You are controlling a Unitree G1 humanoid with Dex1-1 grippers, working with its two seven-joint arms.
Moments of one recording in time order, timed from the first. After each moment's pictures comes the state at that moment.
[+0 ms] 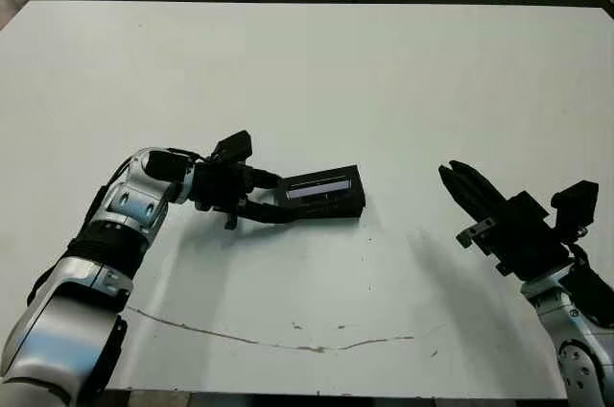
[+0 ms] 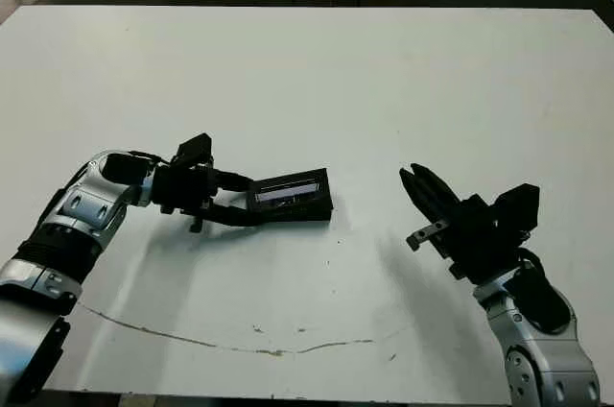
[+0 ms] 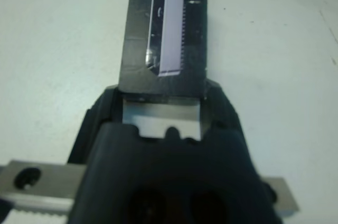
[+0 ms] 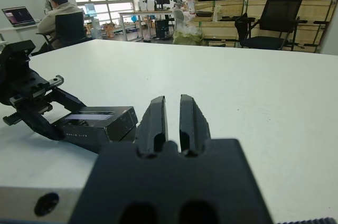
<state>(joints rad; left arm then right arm) -0.70 0.42 -0.30 0.62 -0.06 0.05 -1.30 0.09 -0.41 -0.14 -0.37 0.44 0.21 0.47</state>
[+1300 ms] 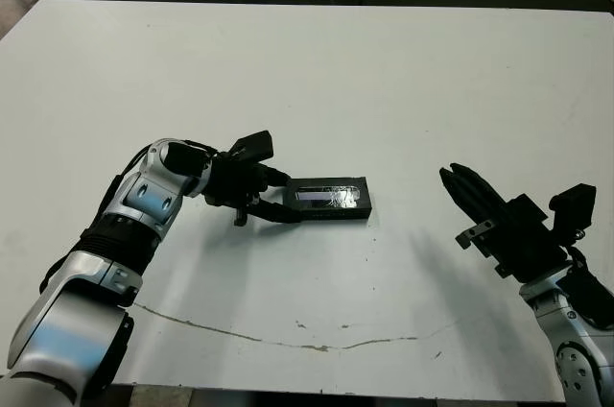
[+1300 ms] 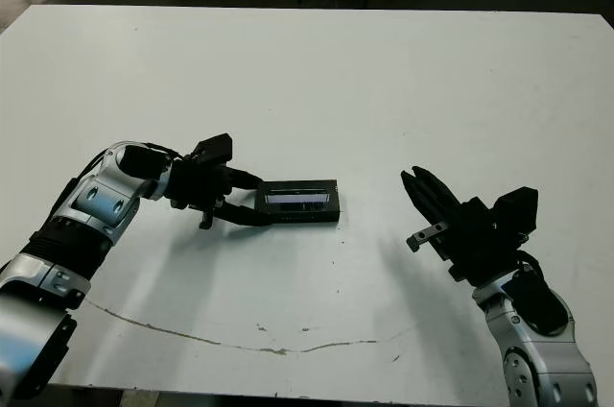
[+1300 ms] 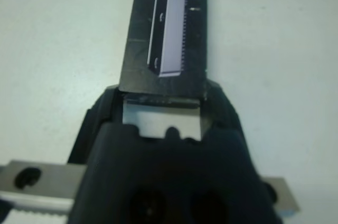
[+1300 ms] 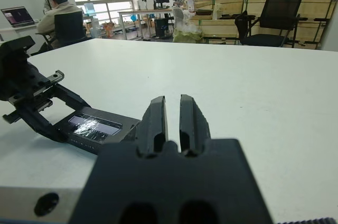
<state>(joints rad) -0.75 0.40 -0.36 0.55 0.05 0.12 -1.27 0.09 -0.40 -0.14 -0.35 0.45 0.21 0.46</state>
